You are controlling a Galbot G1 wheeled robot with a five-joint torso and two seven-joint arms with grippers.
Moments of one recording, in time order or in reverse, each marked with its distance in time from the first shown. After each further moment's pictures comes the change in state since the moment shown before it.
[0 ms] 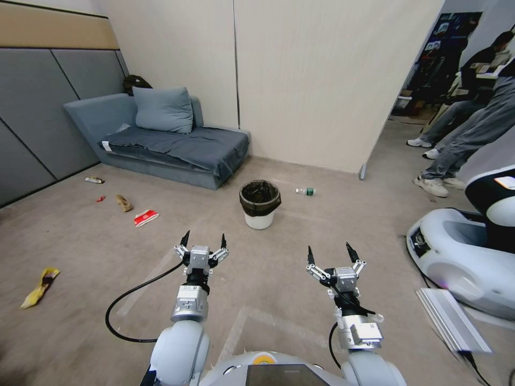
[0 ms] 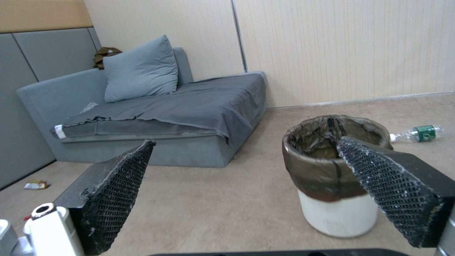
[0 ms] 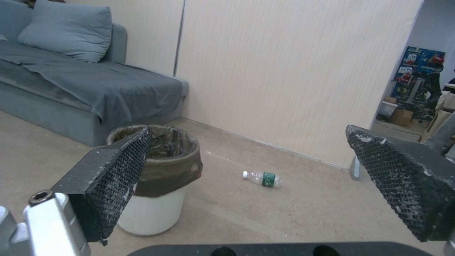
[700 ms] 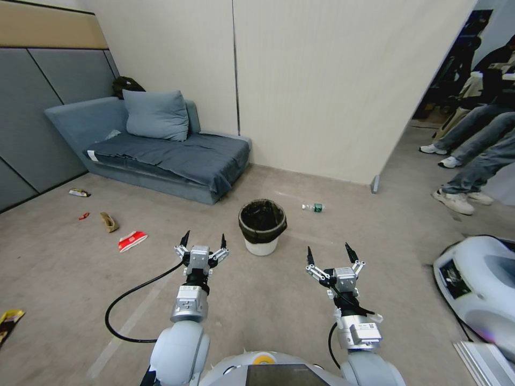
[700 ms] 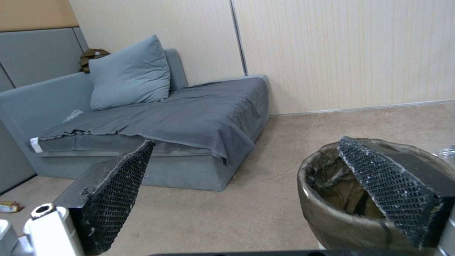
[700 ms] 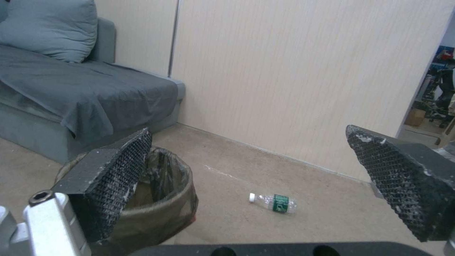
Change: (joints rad) left arm 0.002 0.010 0.000 -0.003 0.000 0.000 -0.001; right arm 0.002 0.000 -0.005 -0.012 0.007 0.003 0.001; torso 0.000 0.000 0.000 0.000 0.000
